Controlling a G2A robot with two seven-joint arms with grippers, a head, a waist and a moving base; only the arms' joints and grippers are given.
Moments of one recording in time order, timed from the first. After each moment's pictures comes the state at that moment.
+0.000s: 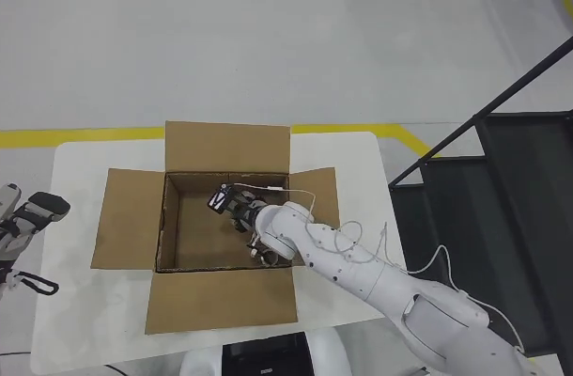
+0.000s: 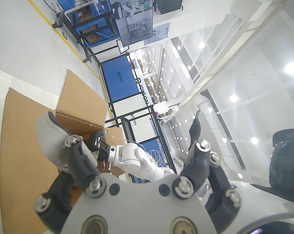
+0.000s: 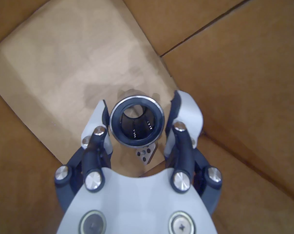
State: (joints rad) left arm 1.71 -1.06 -2.05 -1.82 -0.55 -0.34 -0.85; right arm -0.83 -1.43 0.55 -1.23 -1.19 -0.01 0.68
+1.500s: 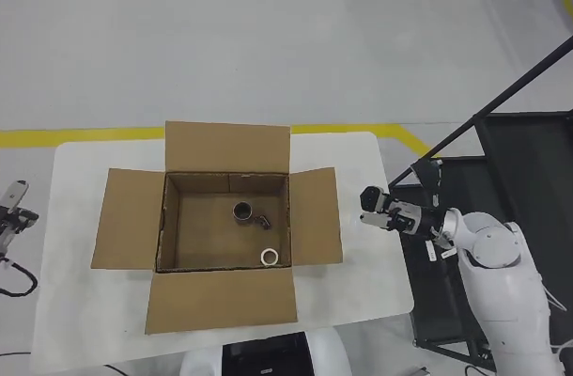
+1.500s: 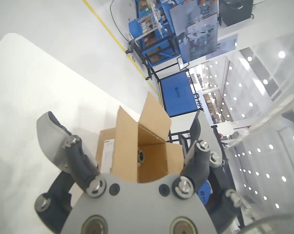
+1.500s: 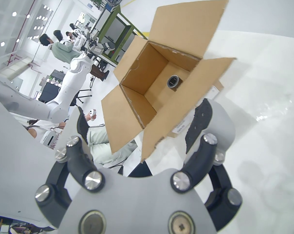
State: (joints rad) left arm 1.65 -1.04 -2.06 -1.68 -0.08 -0.25 -0.66; right arm -1.52 -1.08 1.73 -1.69 0.13 -0.68 1.14
